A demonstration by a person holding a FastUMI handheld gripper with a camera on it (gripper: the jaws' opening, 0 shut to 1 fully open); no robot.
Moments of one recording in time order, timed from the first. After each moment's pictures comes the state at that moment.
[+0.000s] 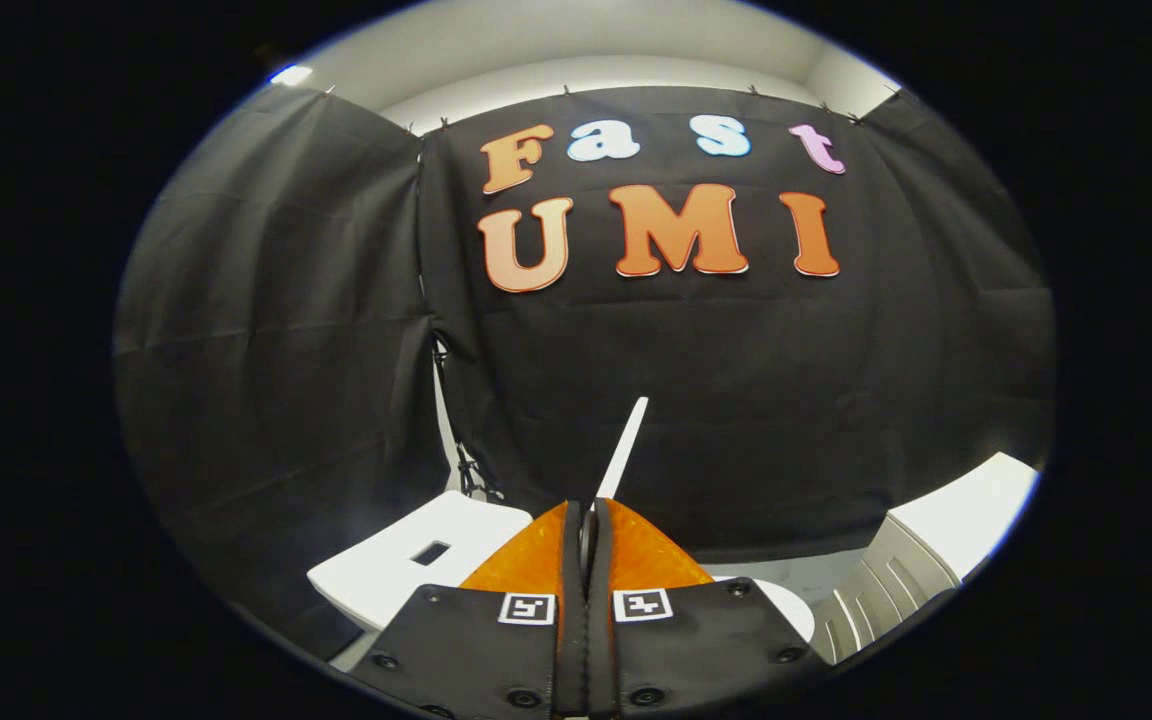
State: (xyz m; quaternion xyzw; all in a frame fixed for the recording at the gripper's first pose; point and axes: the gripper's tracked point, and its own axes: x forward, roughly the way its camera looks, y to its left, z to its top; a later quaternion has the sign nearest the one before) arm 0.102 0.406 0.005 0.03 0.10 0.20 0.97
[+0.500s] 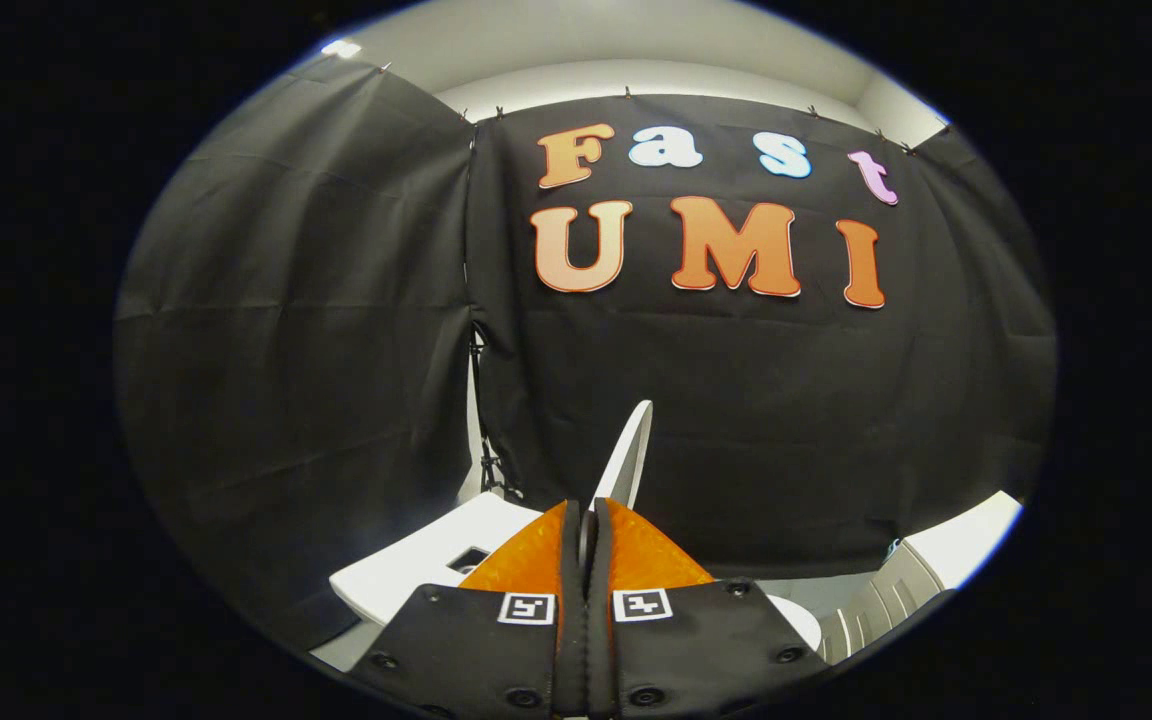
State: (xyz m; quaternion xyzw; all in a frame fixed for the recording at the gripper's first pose) arm 0.088 0.485 0.017 -0.01 0.09 0.24 0.97
